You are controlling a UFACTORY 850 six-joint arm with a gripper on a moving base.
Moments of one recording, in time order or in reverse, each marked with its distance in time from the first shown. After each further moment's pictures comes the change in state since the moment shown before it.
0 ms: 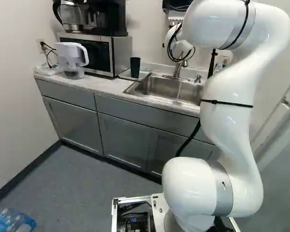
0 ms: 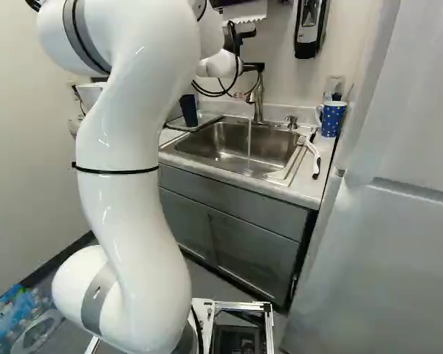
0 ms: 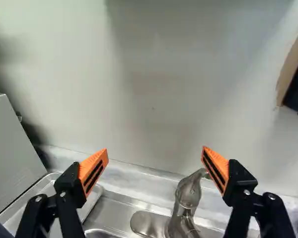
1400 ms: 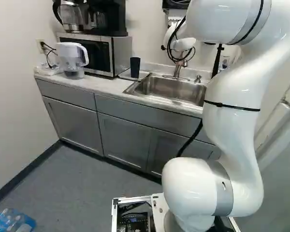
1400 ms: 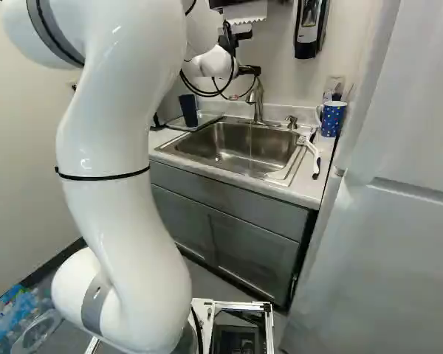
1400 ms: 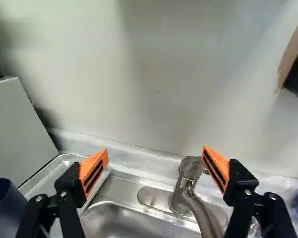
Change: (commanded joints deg) arm 0.7 5.5 6.5 0.0 -3.6 0.0
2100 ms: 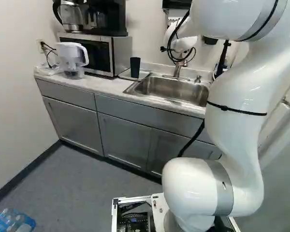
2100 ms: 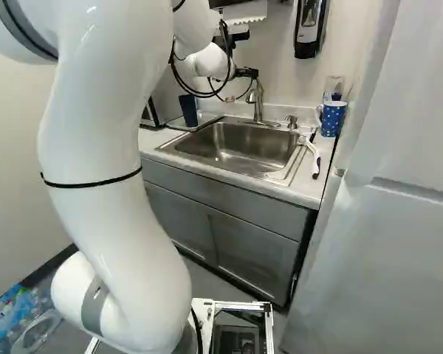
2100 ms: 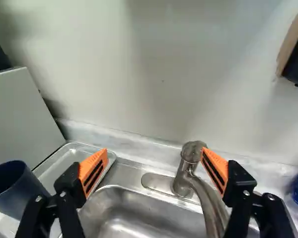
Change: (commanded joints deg) arm 0.4 3.9 4.5 0.0 -1.8 0.0
